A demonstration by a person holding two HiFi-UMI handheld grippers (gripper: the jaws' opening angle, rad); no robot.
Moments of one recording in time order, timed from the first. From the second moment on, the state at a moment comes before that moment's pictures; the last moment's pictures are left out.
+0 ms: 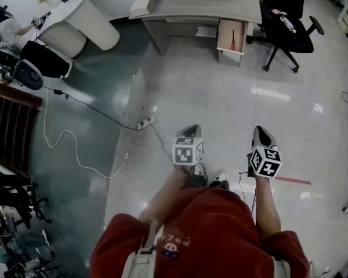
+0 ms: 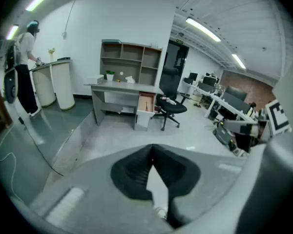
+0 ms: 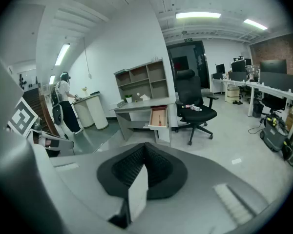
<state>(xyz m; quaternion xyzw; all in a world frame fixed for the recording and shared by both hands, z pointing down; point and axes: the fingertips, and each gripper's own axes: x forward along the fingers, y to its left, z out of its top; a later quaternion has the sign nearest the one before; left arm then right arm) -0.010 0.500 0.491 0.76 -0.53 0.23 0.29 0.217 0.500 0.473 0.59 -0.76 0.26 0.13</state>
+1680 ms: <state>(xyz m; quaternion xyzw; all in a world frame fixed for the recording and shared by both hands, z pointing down) -0.149 0.416 0.501 0.77 -0.52 0.21 0.29 0.075 0.422 0.489 0.59 -0.74 0.27 0.14</state>
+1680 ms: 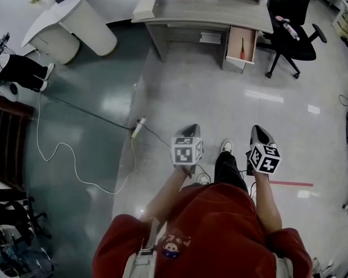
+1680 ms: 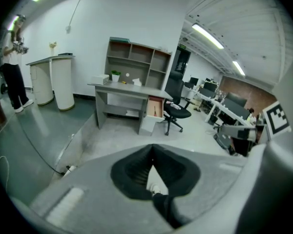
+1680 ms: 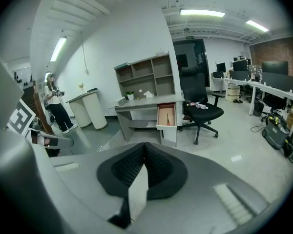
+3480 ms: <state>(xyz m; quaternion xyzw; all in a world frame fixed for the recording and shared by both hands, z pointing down) -0.049 0.047 0.503 0.76 -0.53 0.22 0.30 0.176 0.053 0.510 0.57 -0.75 0.29 0.16</state>
